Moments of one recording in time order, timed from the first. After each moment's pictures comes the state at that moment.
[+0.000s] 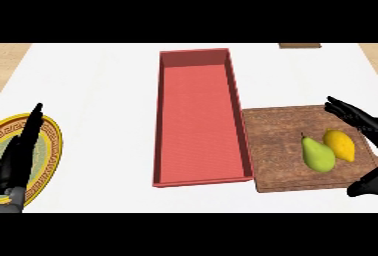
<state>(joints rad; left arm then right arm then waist) -0.02 0.54 -0.10 -1.45 0.01 0.33 0.09 -0.21 -0.76 0.12 -1.19 -0.13 0.54 -0.63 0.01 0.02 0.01</state>
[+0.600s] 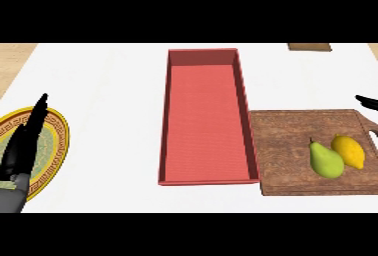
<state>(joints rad) -0.11 0.54 -0.10 -1.37 0.00 0.30 0.09 -0.32 -1.01 0.24 -1.05 0.17 0.39 -0.89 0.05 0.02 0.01</state>
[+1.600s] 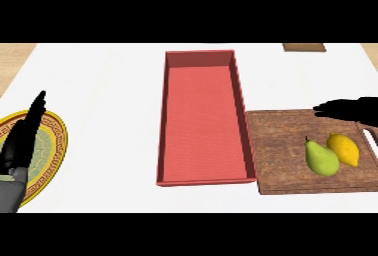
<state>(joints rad) -0.15 0.52 -0.05 -1.28 -0.02 0.25 0.06 -0.66 -0.89 0.58 -0.71 0.67 0.26 -0.97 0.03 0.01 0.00</state>
